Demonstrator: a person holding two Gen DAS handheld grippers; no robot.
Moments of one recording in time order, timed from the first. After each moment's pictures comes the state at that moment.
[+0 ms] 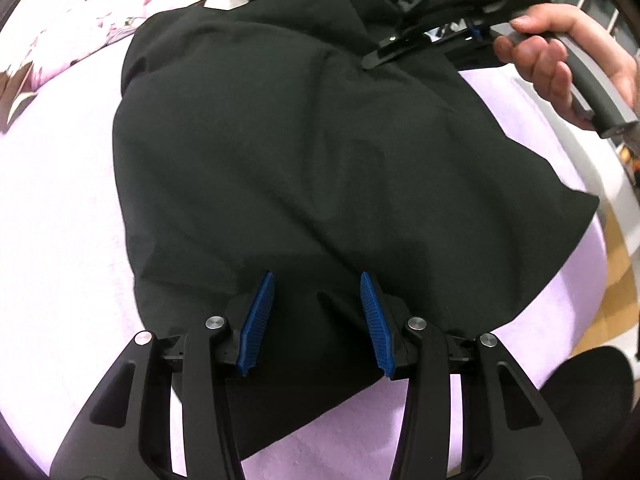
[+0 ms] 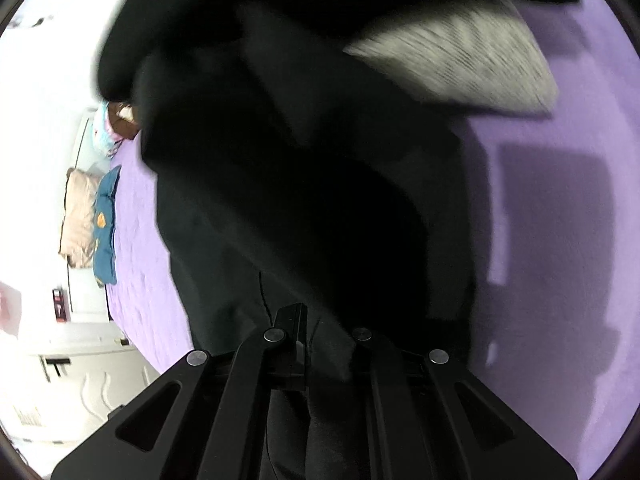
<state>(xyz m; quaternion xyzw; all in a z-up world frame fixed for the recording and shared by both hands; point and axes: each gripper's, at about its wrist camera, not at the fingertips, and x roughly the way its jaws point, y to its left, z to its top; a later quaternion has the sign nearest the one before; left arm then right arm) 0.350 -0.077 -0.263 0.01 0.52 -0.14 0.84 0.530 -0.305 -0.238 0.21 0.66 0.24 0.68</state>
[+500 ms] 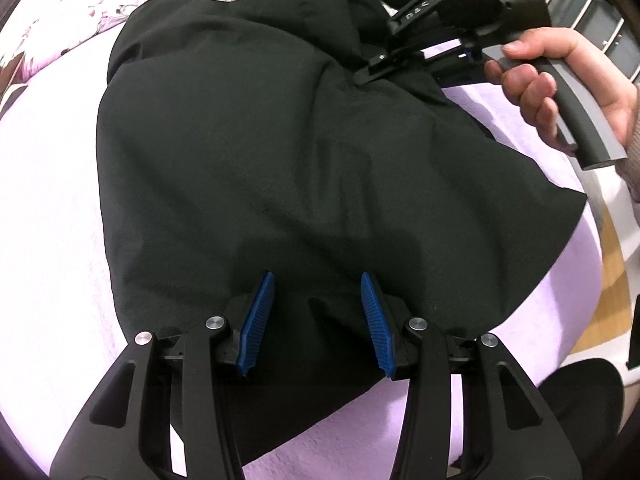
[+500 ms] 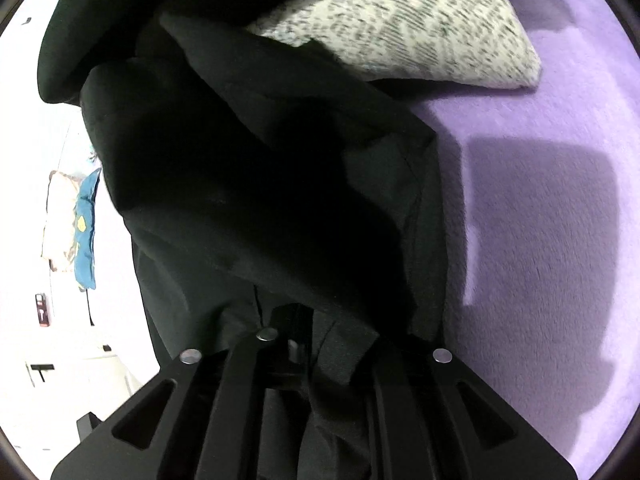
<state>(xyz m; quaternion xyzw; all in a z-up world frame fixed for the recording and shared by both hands) 0.365 -0.092 -0.261 -0.01 0.54 -0.14 0.83 0.511 -0.285 -0.249 0.18 0.66 0.23 0.69</state>
